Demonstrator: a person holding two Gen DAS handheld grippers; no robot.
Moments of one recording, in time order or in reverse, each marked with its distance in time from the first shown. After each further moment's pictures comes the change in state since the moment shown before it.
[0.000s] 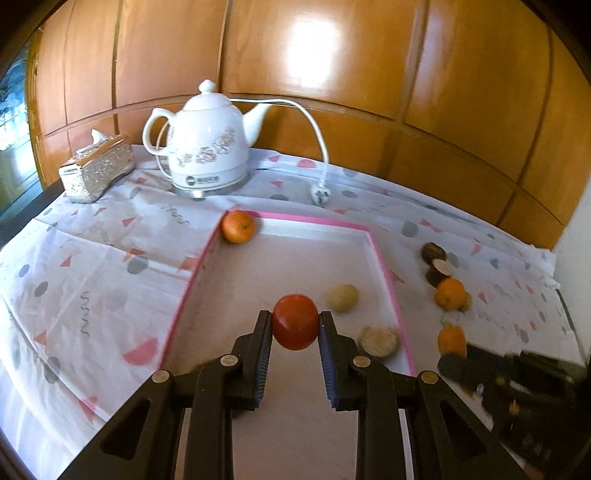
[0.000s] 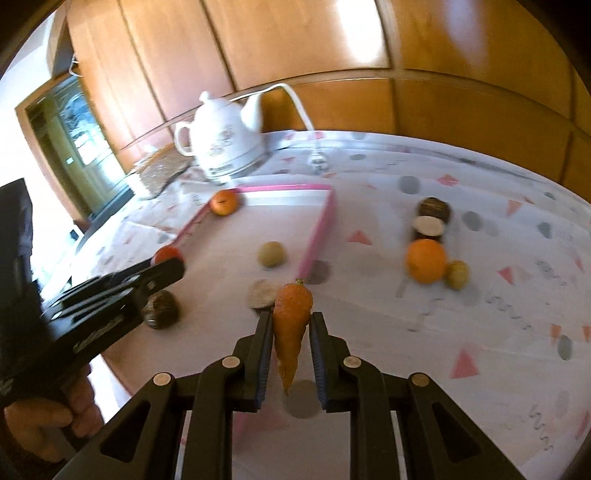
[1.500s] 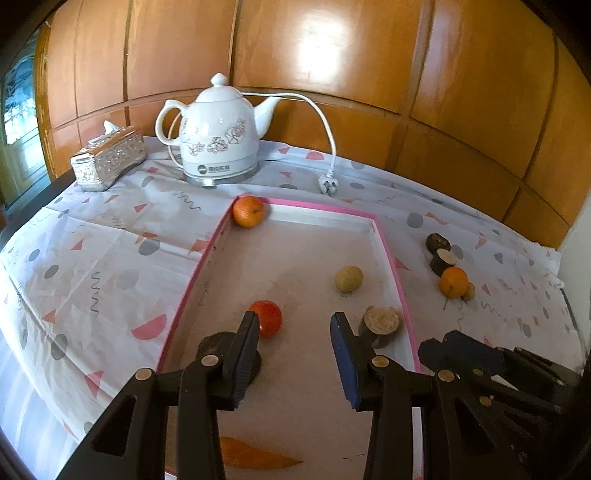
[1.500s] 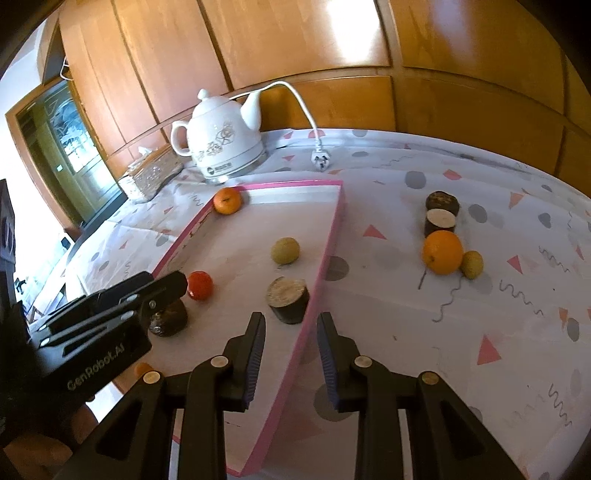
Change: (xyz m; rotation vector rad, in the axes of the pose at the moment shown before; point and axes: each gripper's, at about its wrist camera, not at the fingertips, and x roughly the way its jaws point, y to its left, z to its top) left arm -0.011 -0.006 -0.018 -0.011 0.020 0.024; right arm 0.007 0.018 -0.008 0.047 -0.022 -0.062
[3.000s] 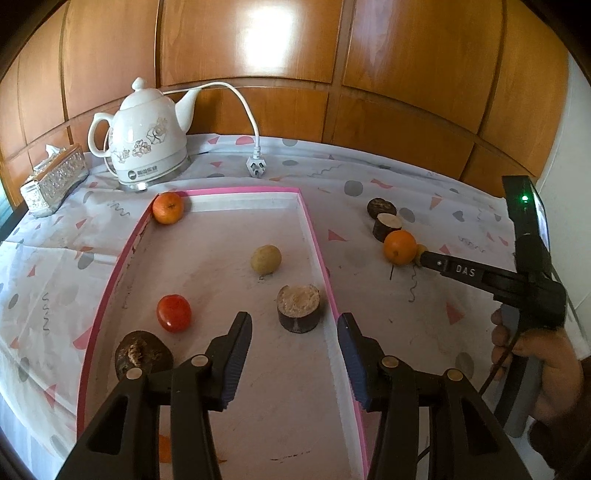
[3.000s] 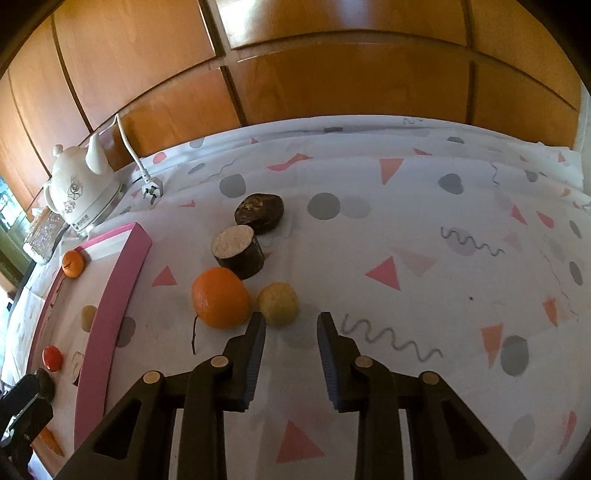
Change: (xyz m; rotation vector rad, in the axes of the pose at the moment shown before) left arm 0.014 -0.057 -0.010 0.144 0.049 -0.117; right arm 0.033 -0.154 0.024 0.225 -0.004 -0.235
